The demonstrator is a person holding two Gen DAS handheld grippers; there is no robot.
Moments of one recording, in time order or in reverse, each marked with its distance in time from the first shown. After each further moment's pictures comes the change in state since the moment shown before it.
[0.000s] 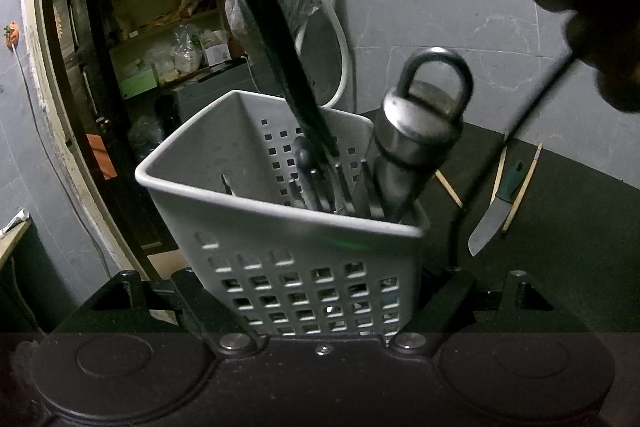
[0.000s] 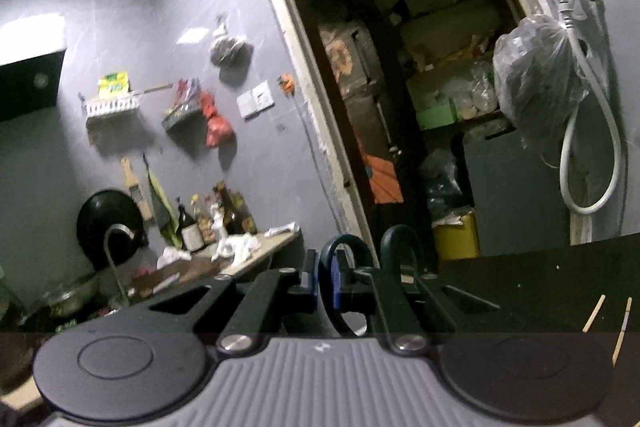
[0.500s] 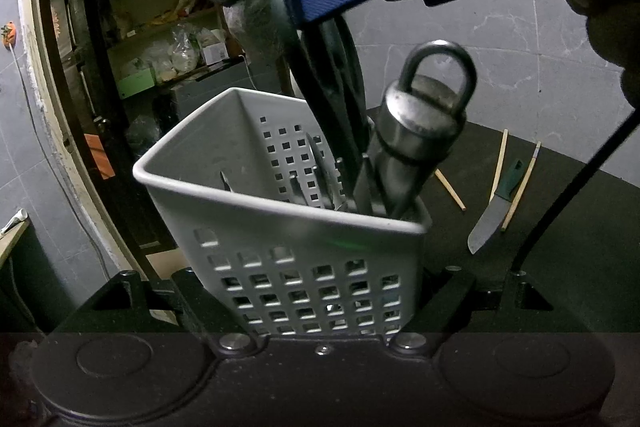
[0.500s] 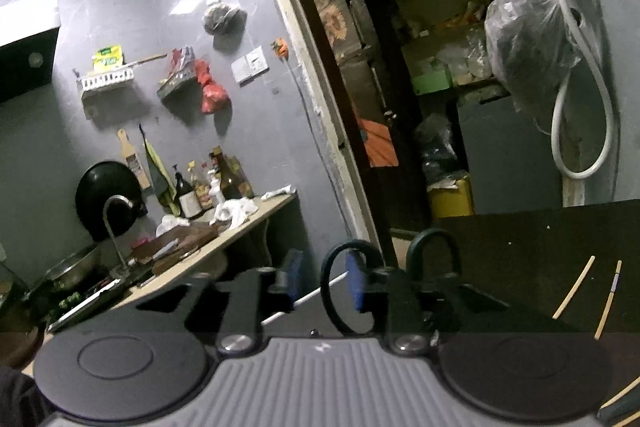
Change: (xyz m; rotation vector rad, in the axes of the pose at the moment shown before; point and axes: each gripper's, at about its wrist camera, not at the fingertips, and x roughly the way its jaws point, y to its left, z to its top) left arm 0.002 0.000 0.001 0.002 0.004 -0.005; right arm -0.011 -0.001 -0.015 0.030 0.104 0.001
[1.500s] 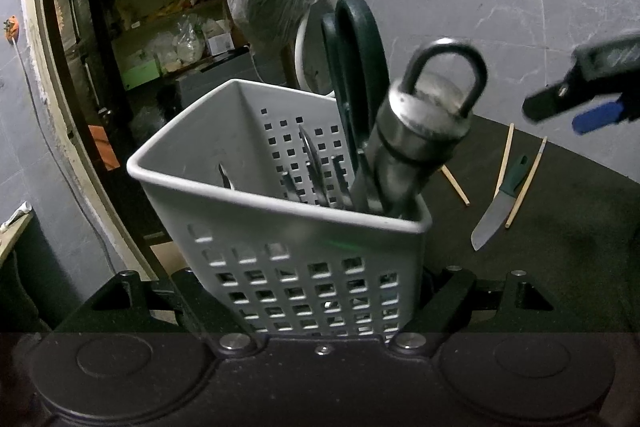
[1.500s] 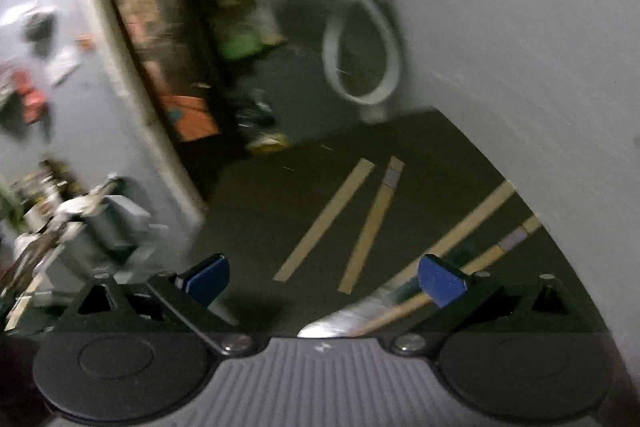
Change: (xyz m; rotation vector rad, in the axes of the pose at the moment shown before) left arm 0.008 -0.005 0.003 -0.006 0.032 0.019; right arm -0.076 -0.117 -0.063 0.312 0.092 -0.568
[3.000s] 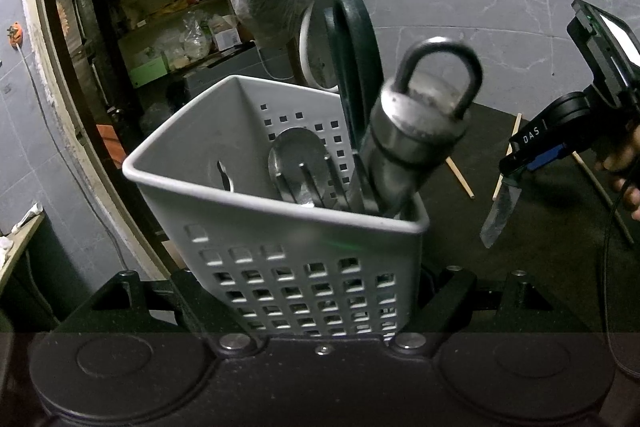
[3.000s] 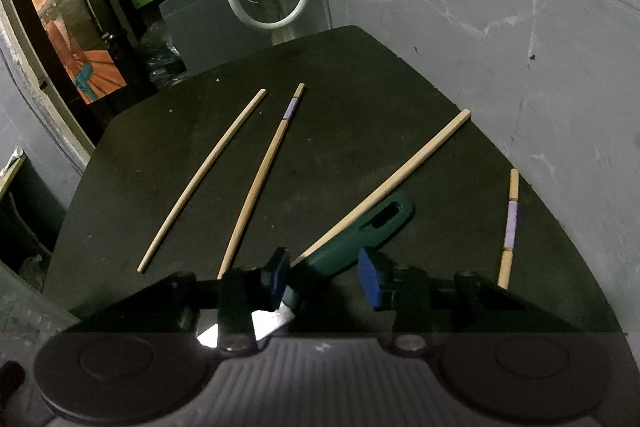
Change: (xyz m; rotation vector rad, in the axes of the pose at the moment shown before) left arm -0.002 -0.010 0.007 0.018 0.028 0.041; right arm 0.095 -0.030 0.001 0.037 0.168 -0.198
